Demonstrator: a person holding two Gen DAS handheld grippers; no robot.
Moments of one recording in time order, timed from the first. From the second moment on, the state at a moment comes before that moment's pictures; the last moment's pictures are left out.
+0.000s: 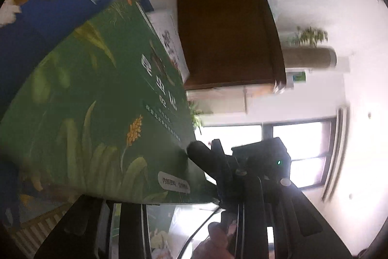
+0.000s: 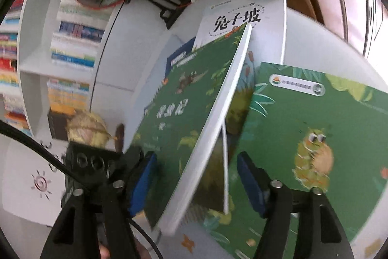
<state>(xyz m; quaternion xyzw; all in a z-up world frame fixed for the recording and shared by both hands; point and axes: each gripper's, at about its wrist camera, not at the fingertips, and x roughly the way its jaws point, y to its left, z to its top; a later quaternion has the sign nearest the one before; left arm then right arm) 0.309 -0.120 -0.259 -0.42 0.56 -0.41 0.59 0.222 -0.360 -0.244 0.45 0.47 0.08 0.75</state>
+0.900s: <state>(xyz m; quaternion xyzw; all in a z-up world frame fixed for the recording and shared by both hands) 0.303 -0.085 -0.273 -0.38 0.61 -0.43 0.55 0.208 -0.389 -0.211 0.49 0.43 0.08 0.75</state>
